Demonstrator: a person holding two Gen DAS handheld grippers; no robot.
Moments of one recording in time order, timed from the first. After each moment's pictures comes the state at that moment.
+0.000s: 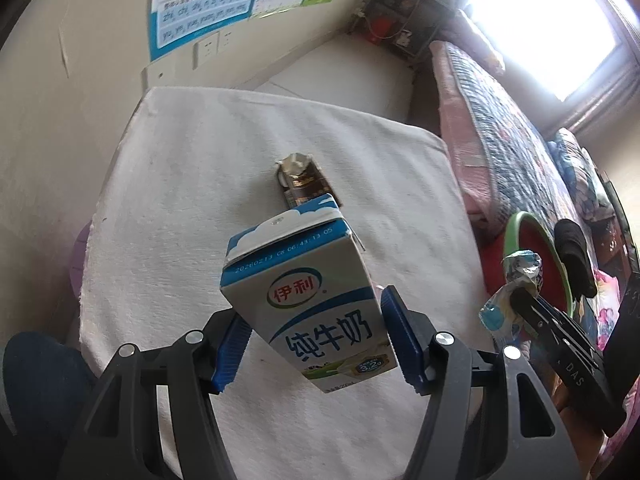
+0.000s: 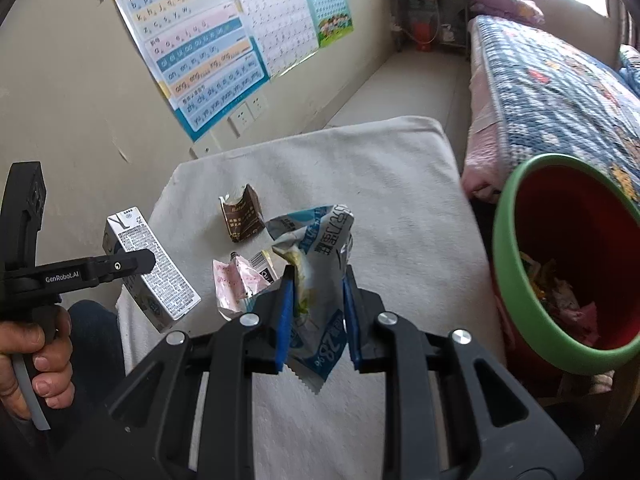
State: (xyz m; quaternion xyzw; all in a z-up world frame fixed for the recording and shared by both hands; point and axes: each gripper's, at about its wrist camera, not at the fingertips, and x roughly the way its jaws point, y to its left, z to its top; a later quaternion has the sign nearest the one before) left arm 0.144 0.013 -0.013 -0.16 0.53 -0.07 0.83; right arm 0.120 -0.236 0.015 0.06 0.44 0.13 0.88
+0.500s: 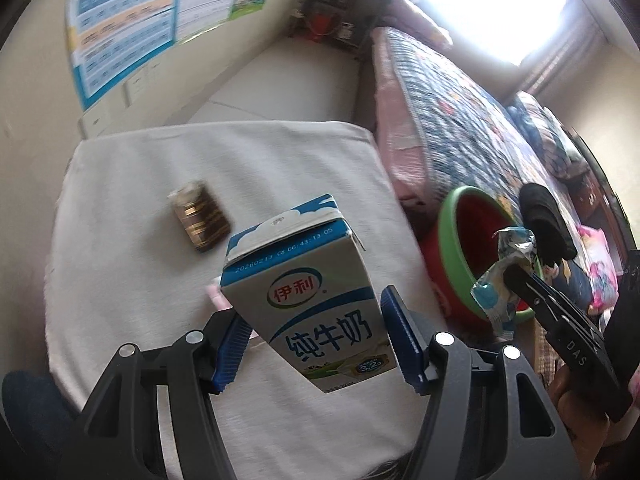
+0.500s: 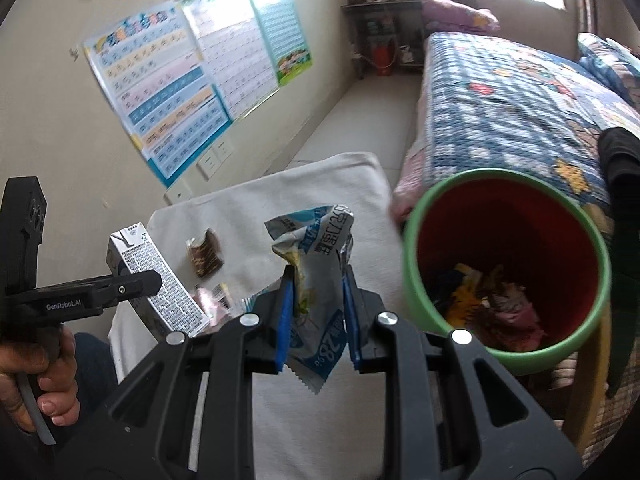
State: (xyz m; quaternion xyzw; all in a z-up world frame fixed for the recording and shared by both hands) left arm 0.150 -0.081 0.025 -0.10 0.51 -0.15 0.84; right arm 0.104 -0.316 0.049 0.10 0.40 0.07 0.91
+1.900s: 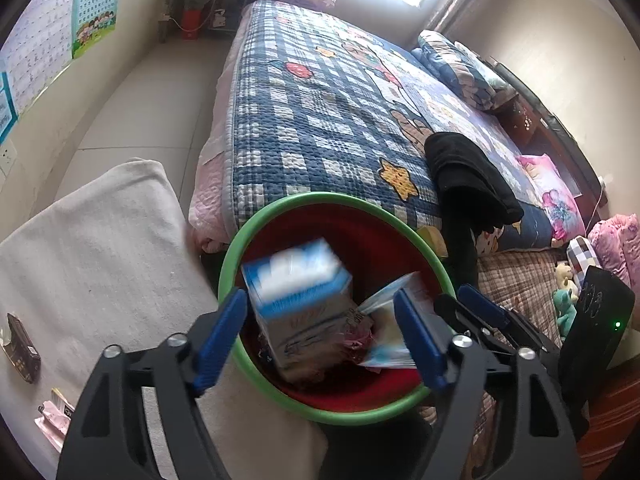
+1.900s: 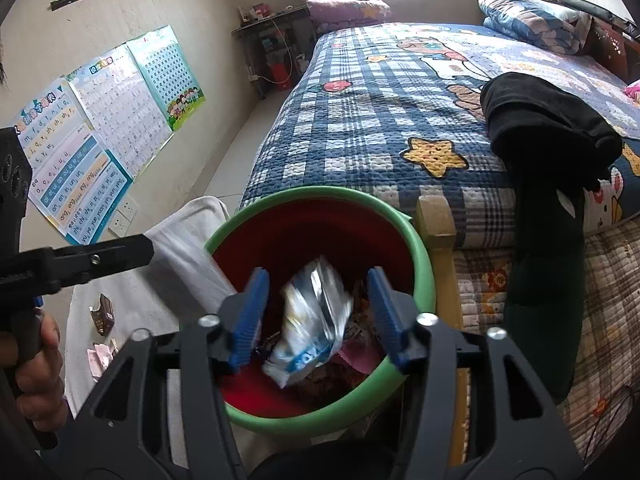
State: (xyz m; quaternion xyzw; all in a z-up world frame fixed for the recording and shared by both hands) left arm 0.217 -0.327 0.043 -0.03 0.51 -0.30 0.80; right arm 0.110 -0.508 0.026 0.17 0.38 -0.07 0.91
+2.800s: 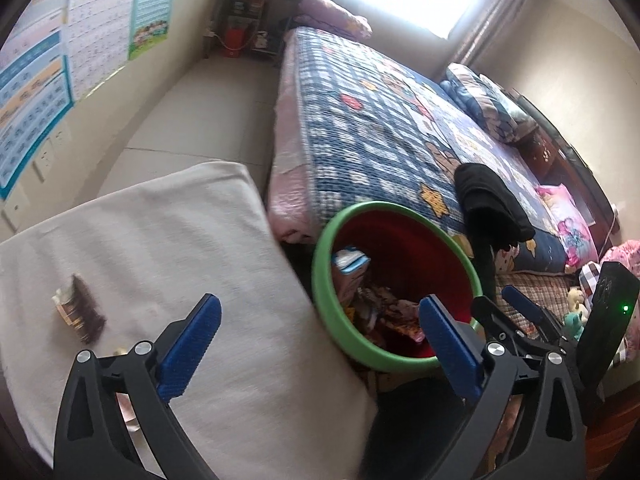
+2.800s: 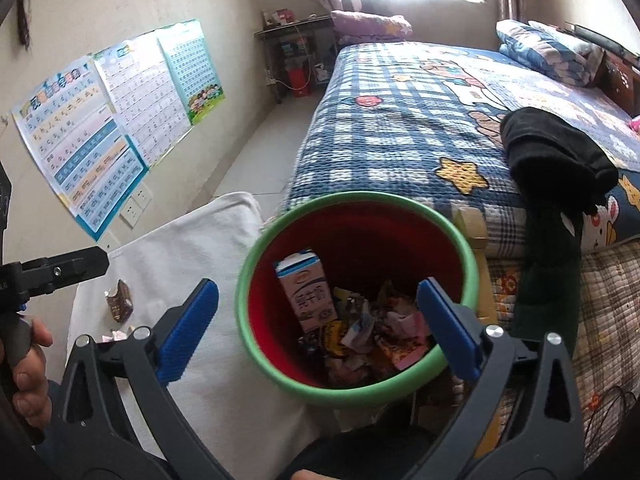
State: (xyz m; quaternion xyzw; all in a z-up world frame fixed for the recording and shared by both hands) left arm 0.184 -0.210 0.069 -0.06 0.48 -0.25 0.84; right arm 0.098 -0.436 0.057 0.12 0.37 -0.05 0.92
